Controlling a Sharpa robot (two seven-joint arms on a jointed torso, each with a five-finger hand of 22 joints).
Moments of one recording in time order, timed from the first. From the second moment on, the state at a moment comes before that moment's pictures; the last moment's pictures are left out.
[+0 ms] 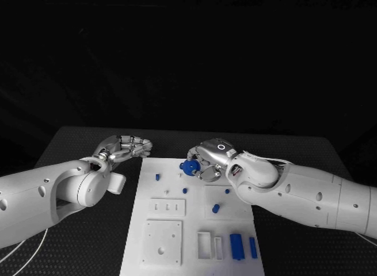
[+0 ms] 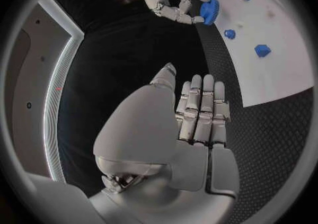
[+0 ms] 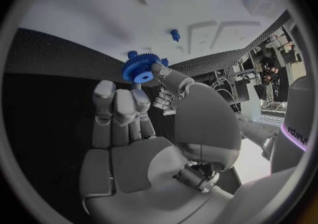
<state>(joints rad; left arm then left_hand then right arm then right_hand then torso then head) 1.34 -0.84 -0.17 1.42 -0.09 -0.36 0.27 1.55 -0.10 0.07 0.29 0.17 0.80 0.17 0.41 0.29 1.15 0.13 0.07 0.07 0.89 0.13 0.37 0.49 0.04 0.51 0.03 0.76 0.81 1.22 -0.62 -0.05 1.39 -1.85 -0.44 -0.15 1.10 -0.26 0.80 -0.11 0.06 0.94 0.09 0.34 0.44 1.17 -0.02 1.15 1.19 1.33 -0.12 1.21 1.18 0.20 1.21 -0.06 1.05 1.31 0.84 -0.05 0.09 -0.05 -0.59</state>
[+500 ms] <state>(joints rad) 1.34 -0.83 -0.17 1.42 -0.09 -0.36 0.27 1.55 -0.10 0.07 0.29 0.17 0.80 0.17 0.41 0.29 1.15 0.13 0.07 0.07 0.89 0.13 0.37 0.49 0.04 0.51 0.03 0.76 0.81 1.20 -0.53 -0.06 1.34 -1.90 -0.45 -0.16 1.10 -0.27 0.80 -0.11 0.06 0.95 0.09 0.34 0.44 1.18 -0.02 1.15 1.19 1.33 -0.12 1.21 1.18 0.20 1.21 -0.06 1.05 1.31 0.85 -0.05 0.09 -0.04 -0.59</state>
